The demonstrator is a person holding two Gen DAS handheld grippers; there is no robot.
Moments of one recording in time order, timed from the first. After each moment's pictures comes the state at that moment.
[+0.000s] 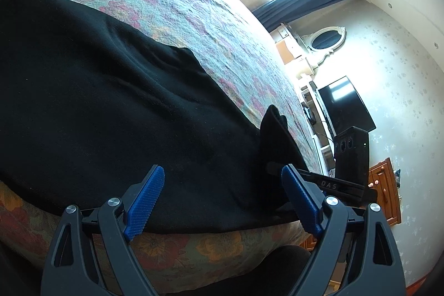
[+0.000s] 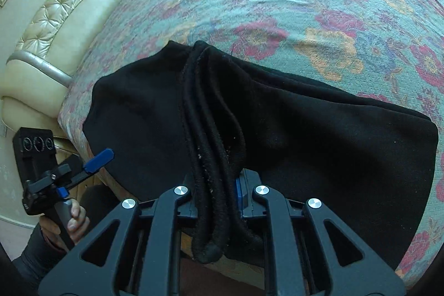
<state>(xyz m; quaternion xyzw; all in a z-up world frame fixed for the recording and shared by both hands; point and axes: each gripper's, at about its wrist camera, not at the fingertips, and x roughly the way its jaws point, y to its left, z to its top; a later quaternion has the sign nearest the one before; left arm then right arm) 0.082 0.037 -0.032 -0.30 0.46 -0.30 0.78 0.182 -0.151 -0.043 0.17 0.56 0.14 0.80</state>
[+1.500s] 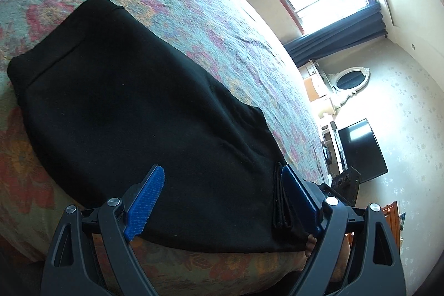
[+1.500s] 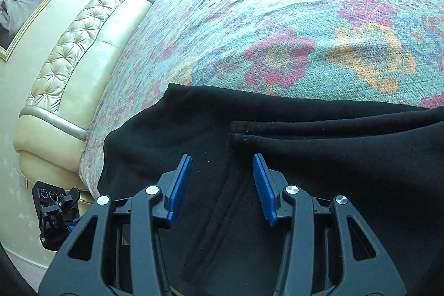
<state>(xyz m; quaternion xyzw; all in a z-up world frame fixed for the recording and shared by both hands) 0.092 0.151 -0.035 -0.35 0.44 -0.20 0.80 0.228 -0.138 -0.084 0.31 0.48 0.14 0.81</state>
